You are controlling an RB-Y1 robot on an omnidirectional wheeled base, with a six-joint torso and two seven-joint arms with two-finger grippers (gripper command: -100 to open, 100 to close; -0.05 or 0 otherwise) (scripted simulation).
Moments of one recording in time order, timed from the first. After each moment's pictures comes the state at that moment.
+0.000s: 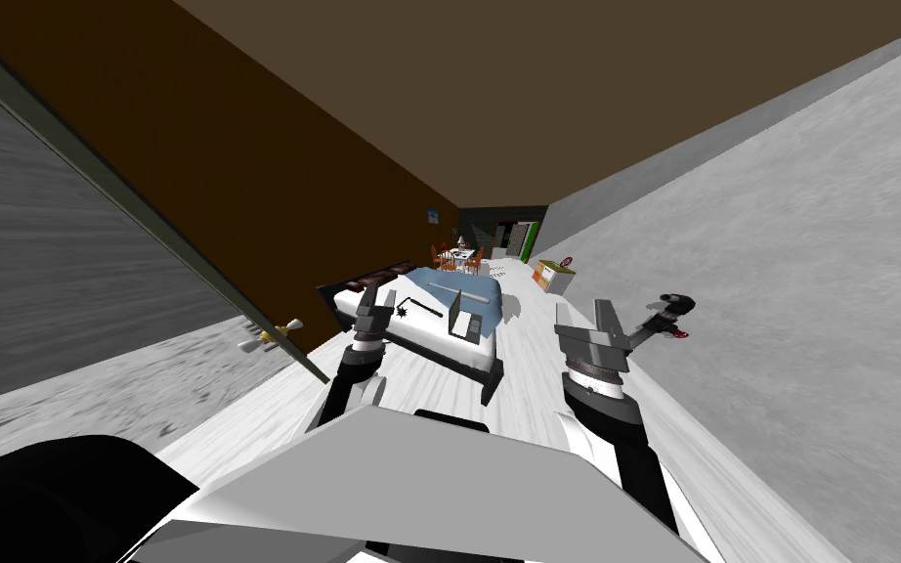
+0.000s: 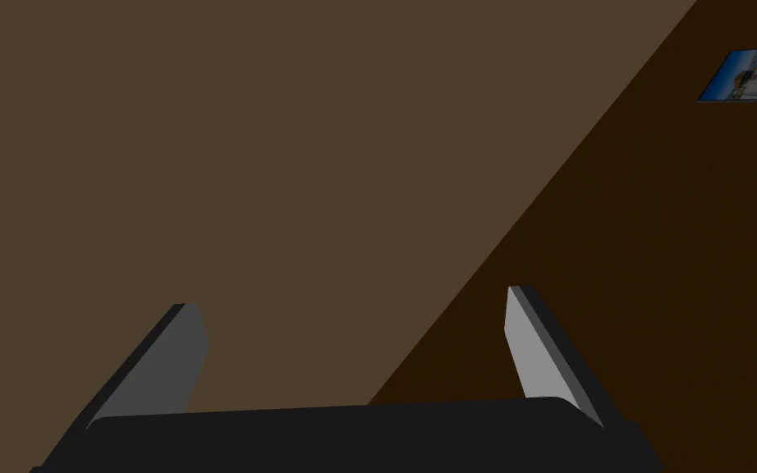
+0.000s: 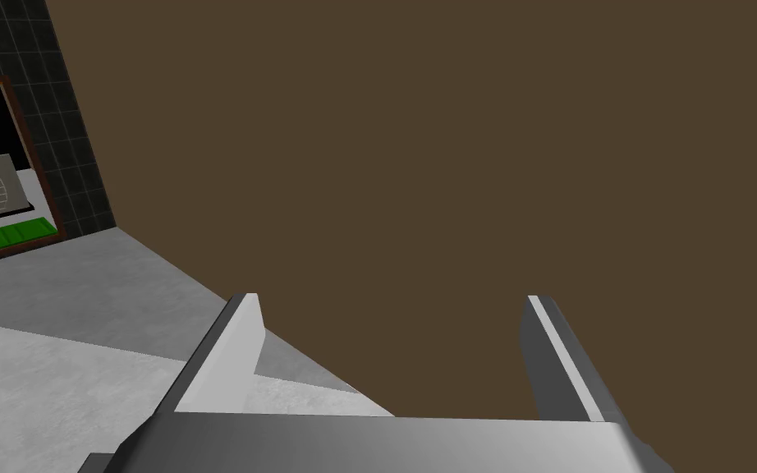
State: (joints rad) left arm 0.49 0.01 -0.03 -2.26 -0.12 -0.61 0.04; right arm 0.50 -0.04 -0.05 -2.33 0.07 -0.57 -0.15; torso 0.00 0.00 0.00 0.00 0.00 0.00
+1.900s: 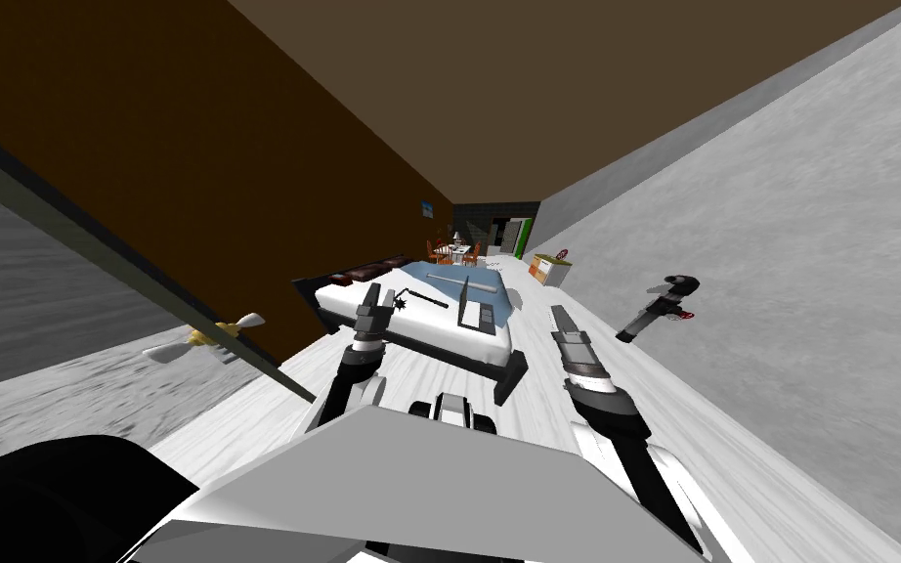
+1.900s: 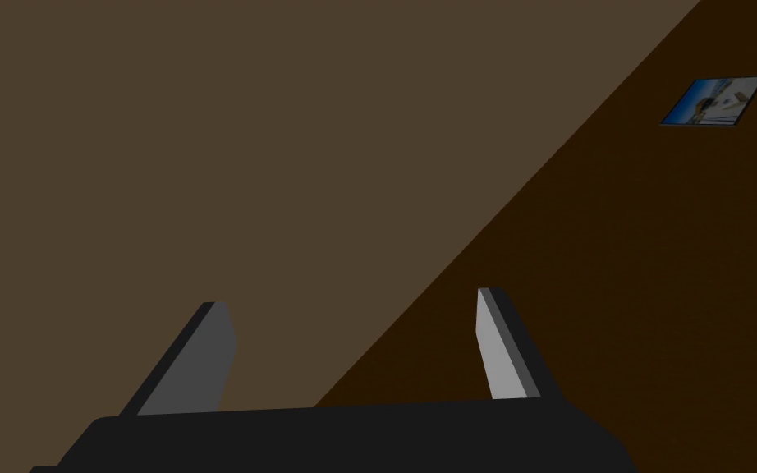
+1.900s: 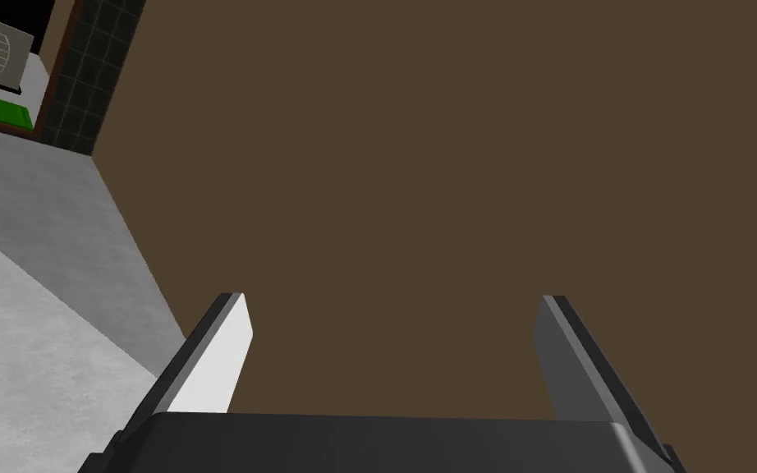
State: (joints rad) left arm 0.49 0.01 -0.03 -2.26 -0.12 -0.61 0.04; right arm 0.50 -0.20 -0.12 -2.26 0.29 -0.49 0.02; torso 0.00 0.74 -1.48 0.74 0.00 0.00
